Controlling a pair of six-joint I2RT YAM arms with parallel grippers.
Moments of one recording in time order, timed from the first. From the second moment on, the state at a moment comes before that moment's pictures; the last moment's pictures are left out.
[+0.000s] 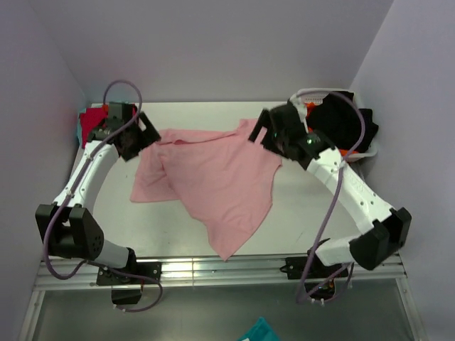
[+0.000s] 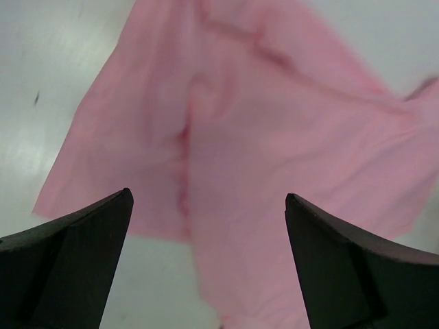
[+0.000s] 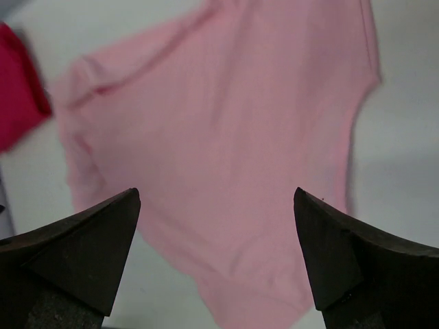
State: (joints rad) left arm -0.12 1.47 1.37 -0.71 -0.06 -0.66; right arm 0.49 1.38 1.43 -0.73 0.28 0.81
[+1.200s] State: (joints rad) left arm 0.08 1.41 0.72 -0.52 -0.19 -0.84; right arm 0.64 0.94 0.99 -0.96 0.25 0.87
